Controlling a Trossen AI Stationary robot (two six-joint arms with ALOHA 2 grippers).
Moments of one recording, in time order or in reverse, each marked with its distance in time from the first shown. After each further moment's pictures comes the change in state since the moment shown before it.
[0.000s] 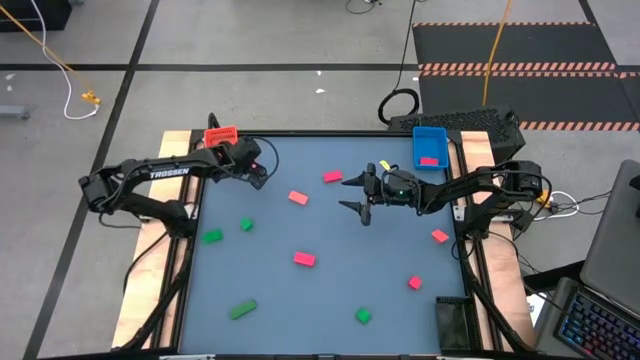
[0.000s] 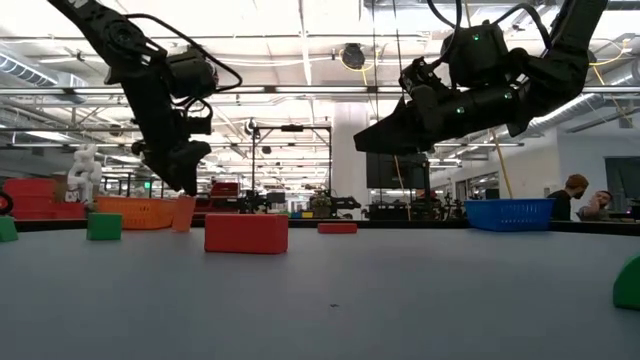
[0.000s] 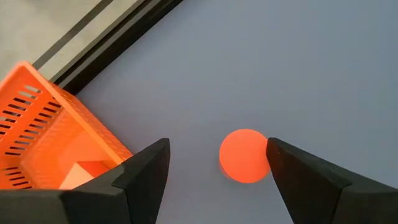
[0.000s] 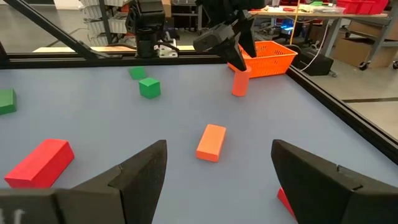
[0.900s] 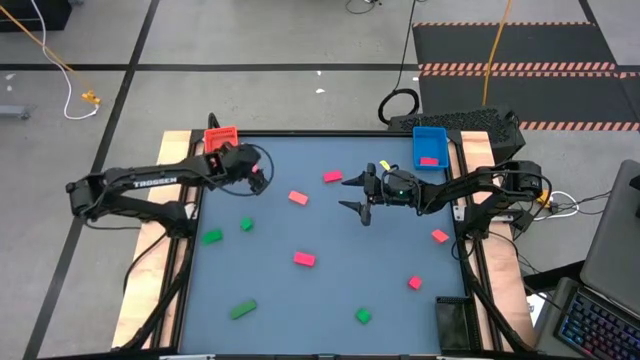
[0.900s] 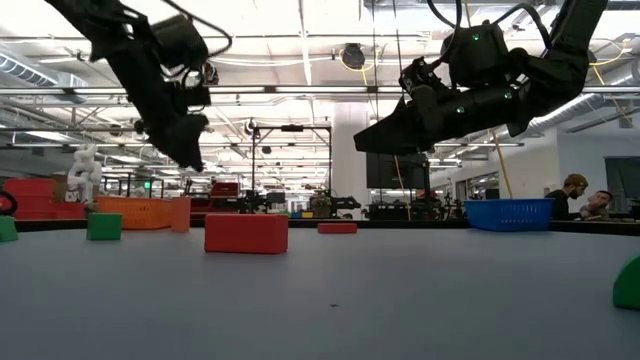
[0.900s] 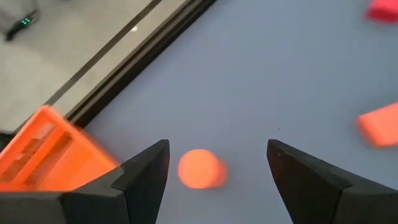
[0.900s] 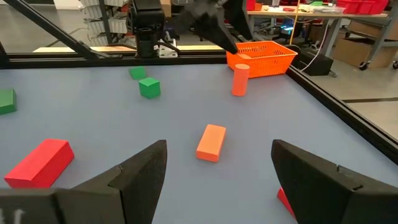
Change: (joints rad) left arm -0.139 -0.134 -0.003 0.006 -0.090 0.010; right arm 0.000 0.000 0.000 0.000 0.000 0.000
